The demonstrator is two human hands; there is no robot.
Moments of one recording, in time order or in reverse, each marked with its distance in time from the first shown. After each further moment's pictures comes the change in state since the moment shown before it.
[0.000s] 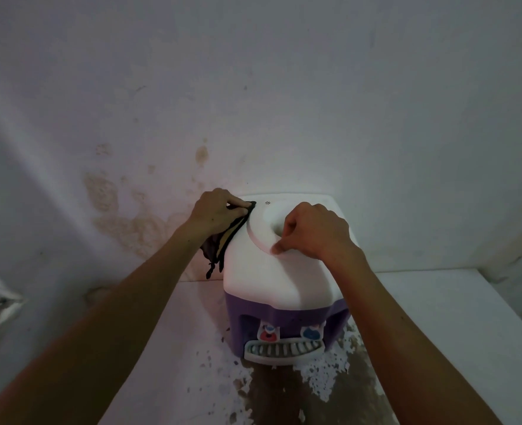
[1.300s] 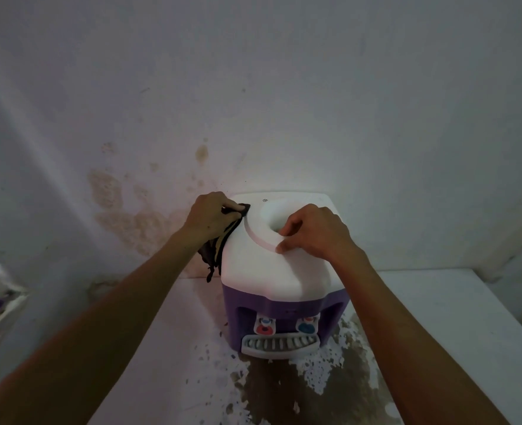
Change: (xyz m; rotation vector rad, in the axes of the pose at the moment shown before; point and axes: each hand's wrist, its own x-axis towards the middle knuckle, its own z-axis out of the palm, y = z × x) left_hand -0.023 -0.005 0.004 0.051 0.083 0.051; right_hand -0.008 0.024 0.005 0.192 -0.015 -0.020
